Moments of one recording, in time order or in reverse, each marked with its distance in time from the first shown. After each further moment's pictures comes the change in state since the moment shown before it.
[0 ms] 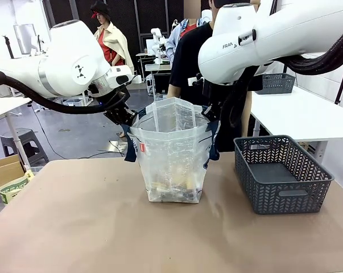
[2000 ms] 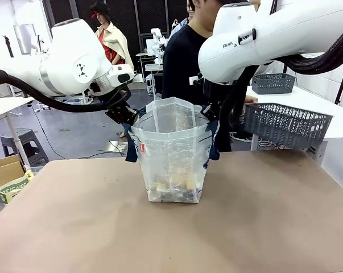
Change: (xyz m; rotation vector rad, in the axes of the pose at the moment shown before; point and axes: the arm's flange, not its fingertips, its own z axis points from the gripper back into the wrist) left arm 0.007 -0.003 0.001 -0.007 0.001 0.026; right arm 0.002 -0.001 0.002 0.005 -0.004 -0.089
